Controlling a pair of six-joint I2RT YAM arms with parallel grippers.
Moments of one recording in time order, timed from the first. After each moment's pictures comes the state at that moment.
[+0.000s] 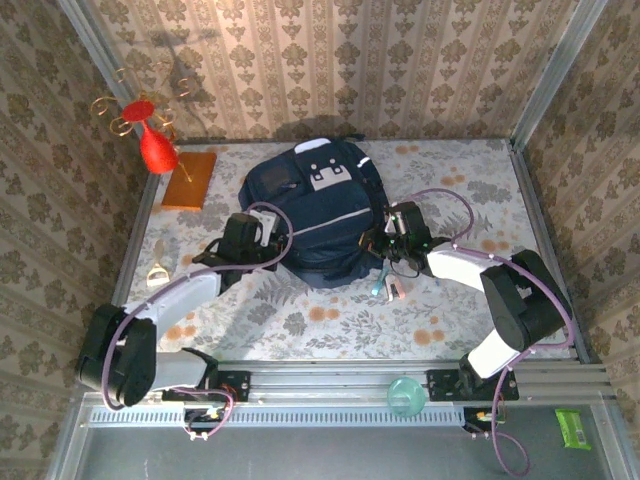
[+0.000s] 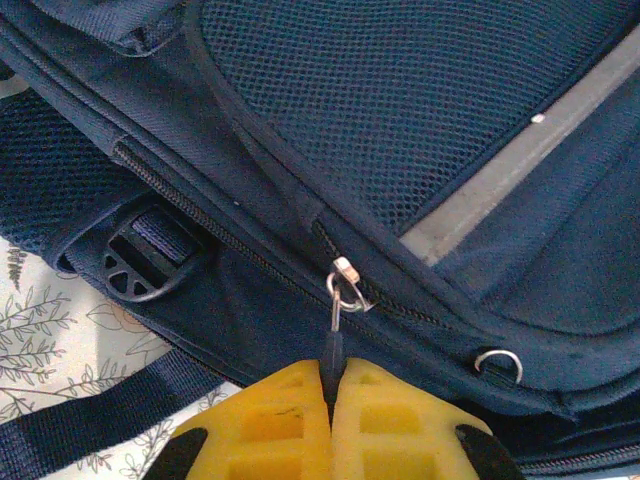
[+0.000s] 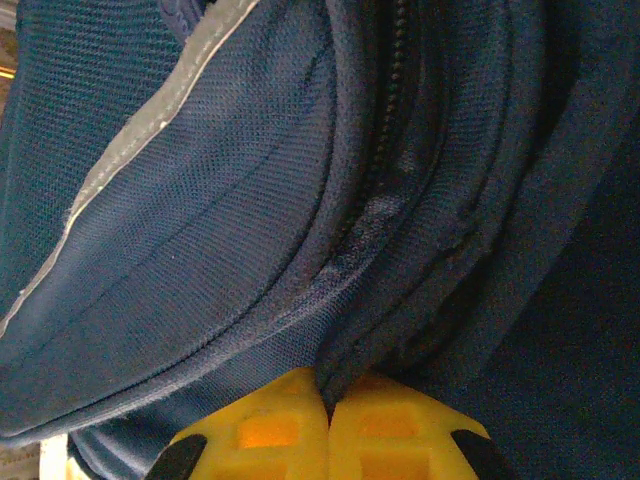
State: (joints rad) left arm -0.47 1.29 0.68 -0.15 0.11 -0.15; right arm 0.40 1.60 0.78 0.10 -0.29 0.79
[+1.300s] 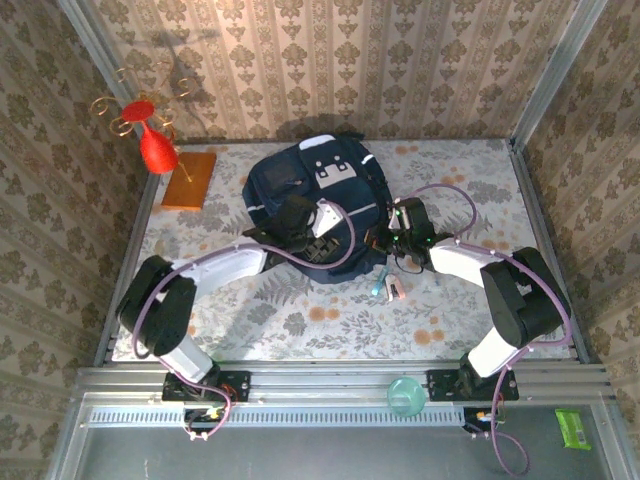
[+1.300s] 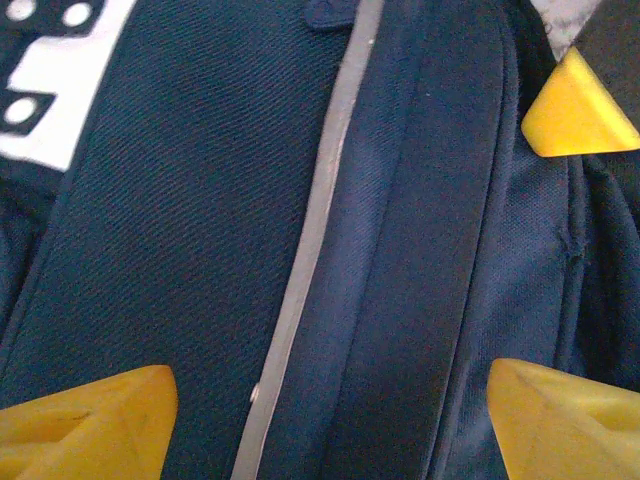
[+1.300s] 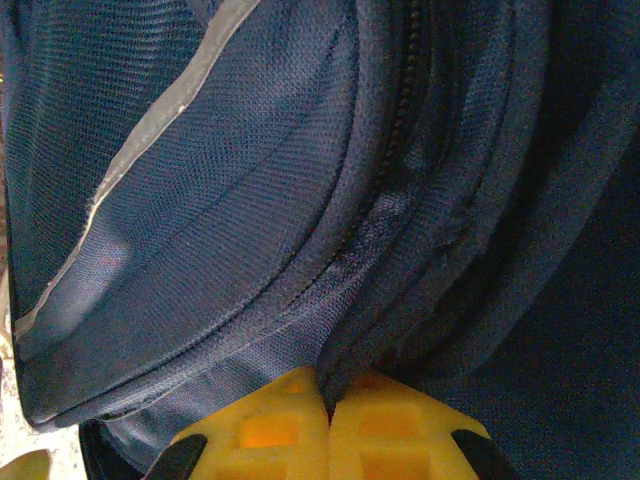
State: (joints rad) left arm -0.74 1.62 1.01 -0.10 0.00 0.35; right arm 0.37 1.61 0.81 0.07 -0.29 0.71
